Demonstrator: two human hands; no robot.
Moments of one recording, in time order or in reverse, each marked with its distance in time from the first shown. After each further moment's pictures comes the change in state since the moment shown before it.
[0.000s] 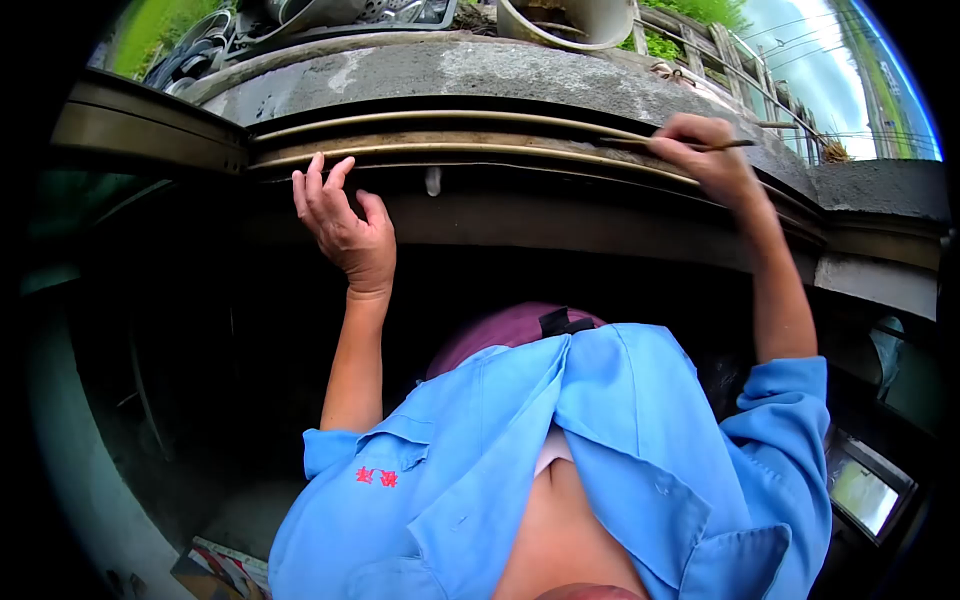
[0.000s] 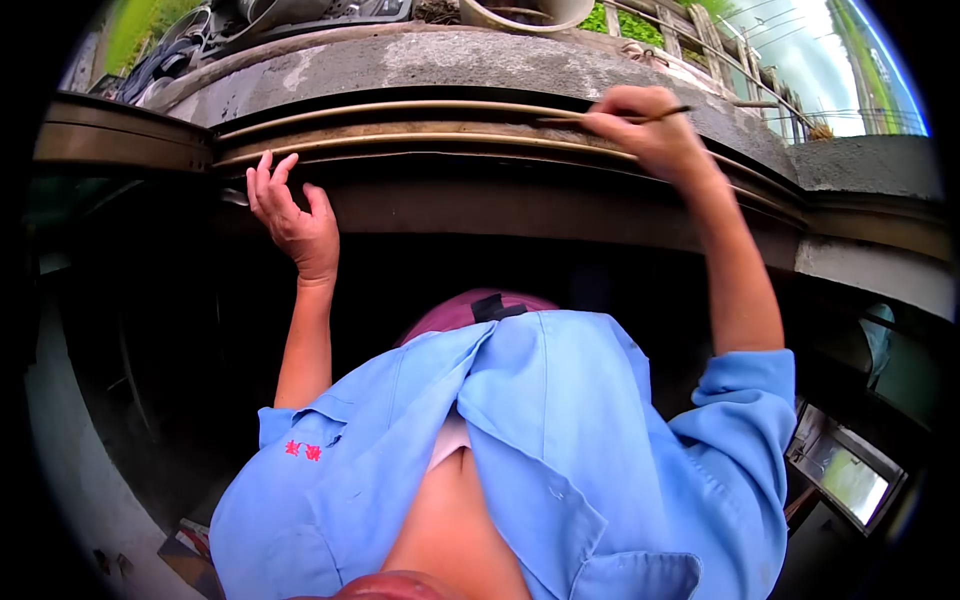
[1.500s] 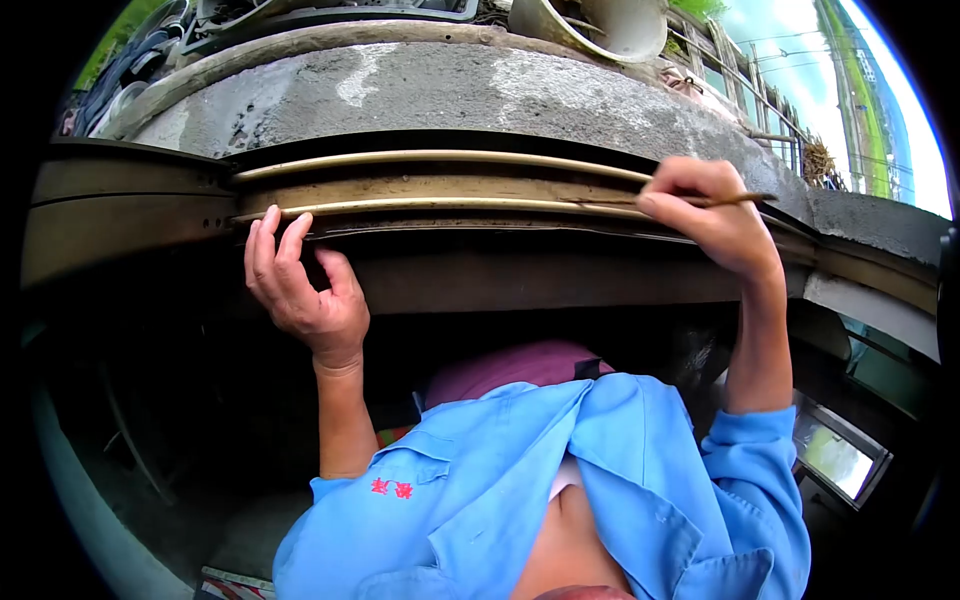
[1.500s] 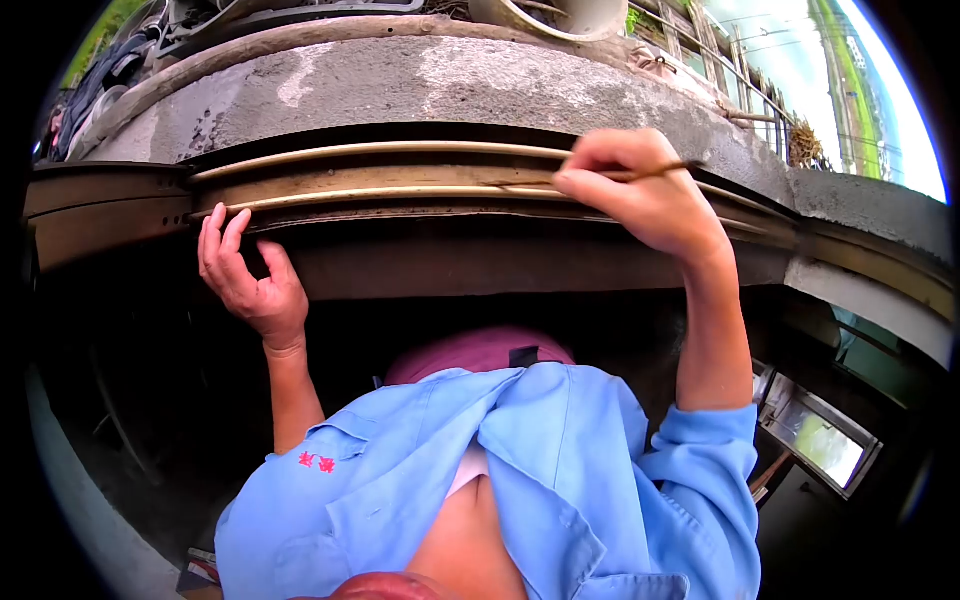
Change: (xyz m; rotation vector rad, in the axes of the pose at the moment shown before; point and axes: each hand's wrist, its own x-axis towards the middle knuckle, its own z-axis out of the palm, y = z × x) left_hand 0.030 -0.054 -0.023 -0.050 -0.063 0.033; right_hand 0.053 -0.083 0.050 0.098 -0.118 0.252
